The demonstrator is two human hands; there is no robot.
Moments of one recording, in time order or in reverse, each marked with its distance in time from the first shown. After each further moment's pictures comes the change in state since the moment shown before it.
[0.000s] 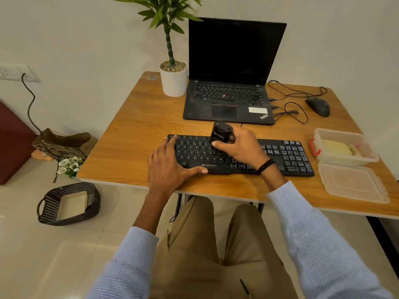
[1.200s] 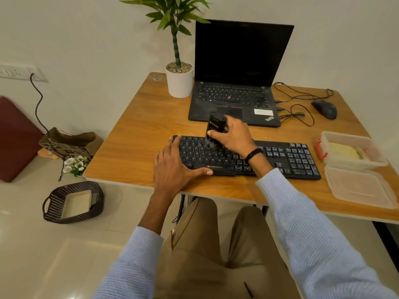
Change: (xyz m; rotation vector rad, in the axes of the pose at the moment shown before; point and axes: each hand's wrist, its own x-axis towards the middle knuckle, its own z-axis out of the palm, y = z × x) left_hand 0.000 0.002 -0.003 -0.014 0.018 0.009; right_hand 0.039 -0.016 0.021 0.040 0.027 0.048
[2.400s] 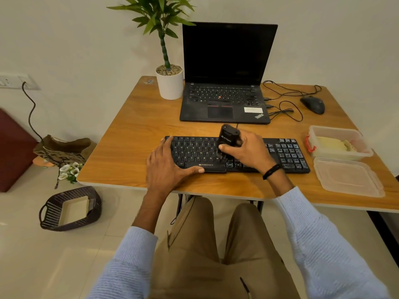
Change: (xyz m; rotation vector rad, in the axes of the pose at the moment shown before) left_hand -0.001 0.001 0.000 -0.017 -0.032 -0.009; right_hand -0.060 0.030 -0.042 -0.048 -0.001 0.006
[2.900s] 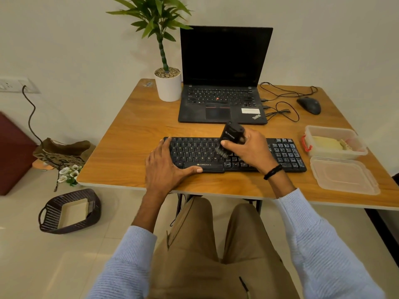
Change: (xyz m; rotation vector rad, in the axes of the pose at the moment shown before) left_hand -0.002 0.002 -0.002 0.001 0.005 -0.008; right_hand -0.010 -0.004 -0.010 0.161 0.087 0.036
